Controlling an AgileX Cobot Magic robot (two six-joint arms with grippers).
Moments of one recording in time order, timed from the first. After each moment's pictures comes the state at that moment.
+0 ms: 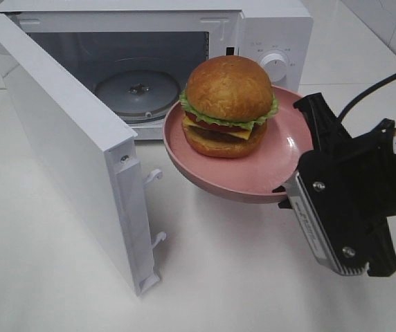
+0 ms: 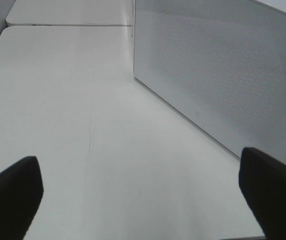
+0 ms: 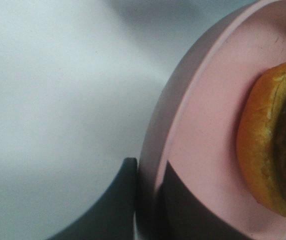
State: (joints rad) left arm 0.03 0.00 -0.52 -0.15 1.07 0.05; right arm 0.58 1.19 -0.56 0.26 0.27 -1.70
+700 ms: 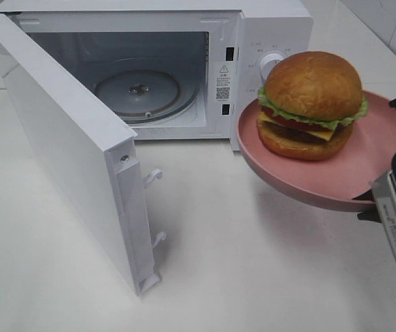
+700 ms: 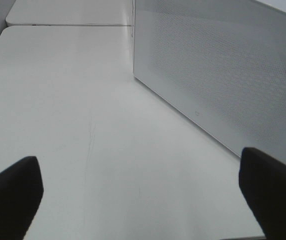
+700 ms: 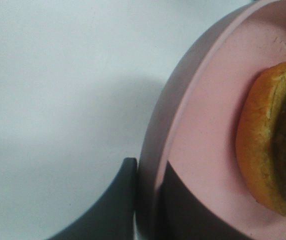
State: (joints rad) left arm 0.03 0.00 -0.52 -0.15 1.07 0.05; right arm 0.58 0.90 -0.53 -0.13 0.55 -1.16
